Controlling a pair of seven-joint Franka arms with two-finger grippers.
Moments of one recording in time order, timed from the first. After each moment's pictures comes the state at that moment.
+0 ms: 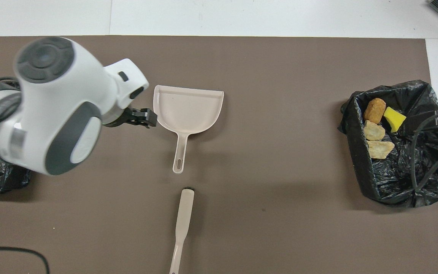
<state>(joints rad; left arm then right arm) -0.32 0.13 -0.03 -1.63 0.00 1.76 -0.17 -0.04 -0.03 -0.01 -1.61 -0.02 1.59 -0.01</state>
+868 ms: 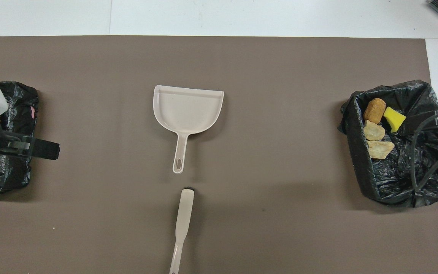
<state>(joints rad) -0.20 -0.06 0.00 -1.49 0.00 1.39 -0.01 -0.04 -0.03 -0.01 -1.61 -0.02 1.59 -0.01</state>
